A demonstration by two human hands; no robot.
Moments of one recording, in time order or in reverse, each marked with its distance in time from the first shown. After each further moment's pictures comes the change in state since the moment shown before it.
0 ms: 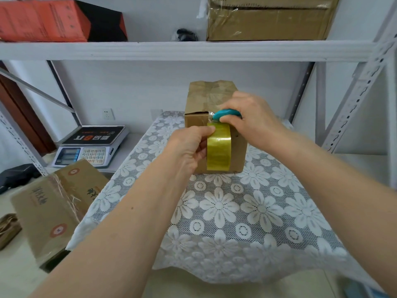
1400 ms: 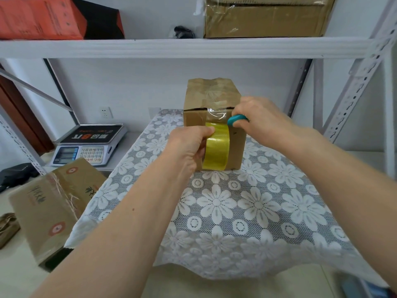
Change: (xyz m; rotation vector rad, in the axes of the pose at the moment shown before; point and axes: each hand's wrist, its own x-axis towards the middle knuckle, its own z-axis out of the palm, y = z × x) left_hand -0.007 -0.006 0.003 0.097 0.052 0.047; right_hand -0.011 0.017 -0.010 -0.209 -0.168 0.048
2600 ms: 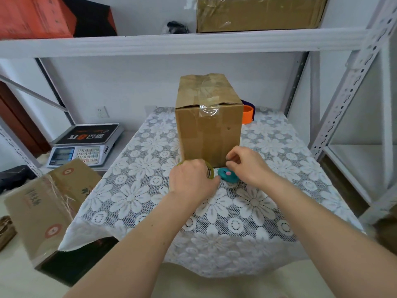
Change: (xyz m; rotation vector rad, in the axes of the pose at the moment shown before) left_hand 0.011 -0.083 -0.009 1.553 0.107 0.531; right_hand -0.053 0.005 0.094 0.514 -0.170 0.488
